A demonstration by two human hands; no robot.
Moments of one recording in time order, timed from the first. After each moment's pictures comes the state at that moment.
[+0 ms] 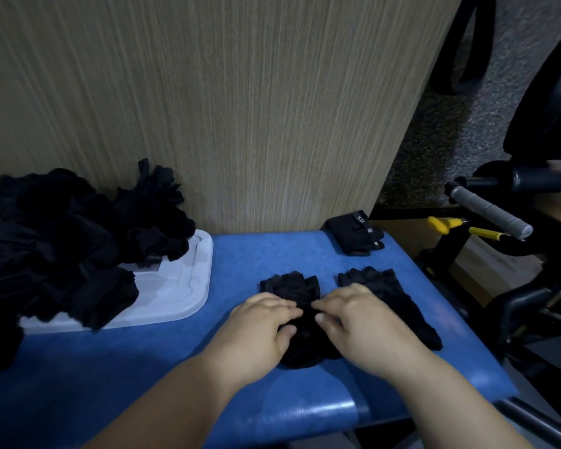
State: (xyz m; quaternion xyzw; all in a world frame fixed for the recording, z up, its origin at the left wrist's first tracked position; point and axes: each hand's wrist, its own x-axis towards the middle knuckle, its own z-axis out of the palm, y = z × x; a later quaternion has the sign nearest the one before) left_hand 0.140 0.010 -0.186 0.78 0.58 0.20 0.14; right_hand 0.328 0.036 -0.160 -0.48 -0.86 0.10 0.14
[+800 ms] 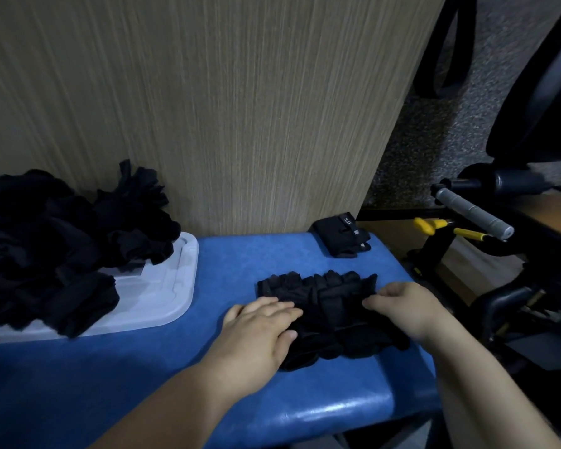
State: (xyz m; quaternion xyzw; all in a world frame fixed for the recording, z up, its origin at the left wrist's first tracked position) left_hand 0.157 0.006 -0.186 0.78 0.59 0.16 0.14; right_hand 0.394 0.069 -0.148 -0.71 -0.58 0.34 0.23
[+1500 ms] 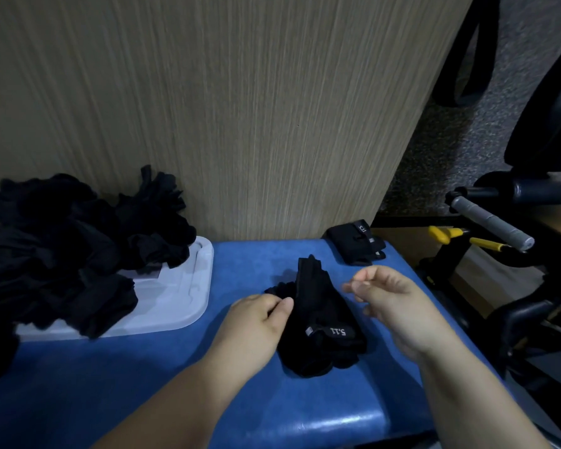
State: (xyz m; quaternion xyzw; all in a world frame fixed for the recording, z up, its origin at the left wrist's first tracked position) left_hand 0.144 0.017 -0.174 0.61 0.67 0.32 0.29; right_hand 0.348 0.058 -0.141 -0.51 -0.54 0.51 0.42
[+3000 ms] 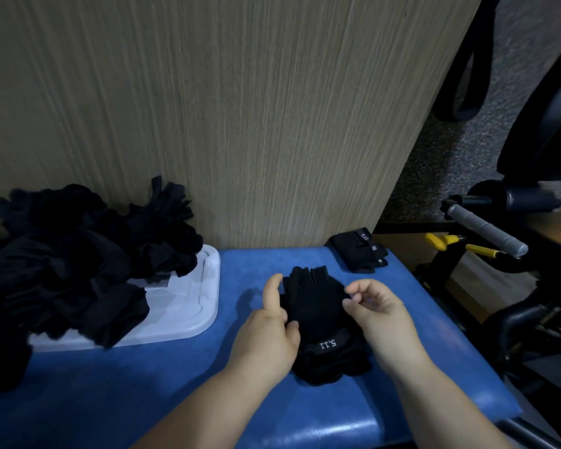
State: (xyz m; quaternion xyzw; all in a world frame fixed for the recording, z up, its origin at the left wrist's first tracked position) left_hand 0.151 0.013 -0.176 0.61 0.66 0.33 0.28; right_hand 0.321 0.062 -0.178 -0.50 -0.54 0.44 0.51
